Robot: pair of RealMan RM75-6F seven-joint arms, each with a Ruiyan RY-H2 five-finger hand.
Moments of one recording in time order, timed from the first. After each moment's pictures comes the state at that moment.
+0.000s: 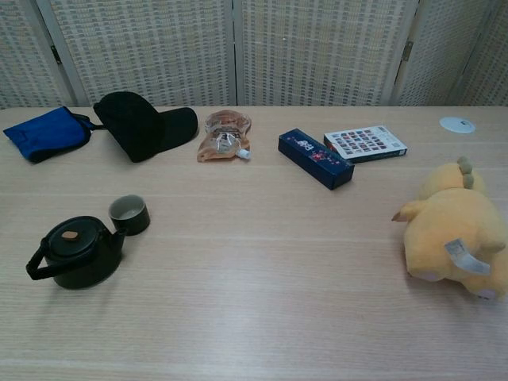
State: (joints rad) left arm -0.08 -1.15 -0.03 -1.60 1.52 1.51 0.14; right arm 0.08 -1.08 0.05 -1.63 -1.52 1.47 -0.06
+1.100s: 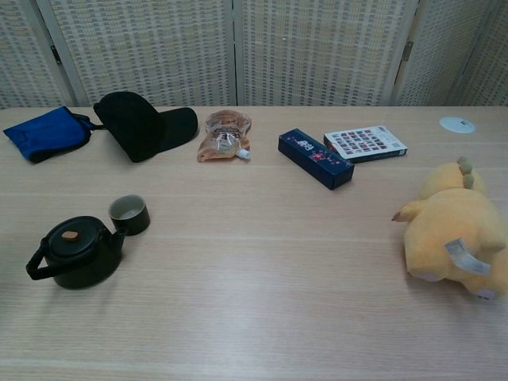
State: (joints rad) left arm -0.26 -1.14 0.00 -1.59 1.69 1.33 -0.10; right arm 0.08 -1.03 0.10 -1.66 -1.50 1.53 -0.07
